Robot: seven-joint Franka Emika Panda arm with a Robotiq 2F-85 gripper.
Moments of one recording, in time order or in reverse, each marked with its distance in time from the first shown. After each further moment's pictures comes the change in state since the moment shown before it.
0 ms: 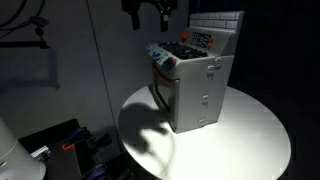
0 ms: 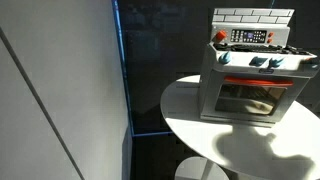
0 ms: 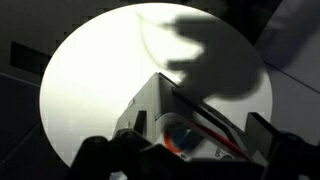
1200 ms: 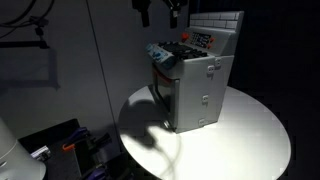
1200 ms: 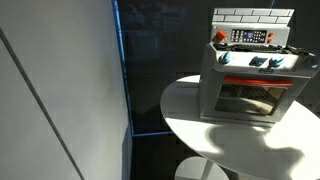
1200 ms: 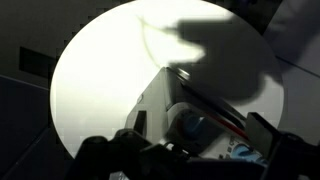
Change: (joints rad) arm -0.006 0.080 0.006 0.081 0.003 0.002 0.042
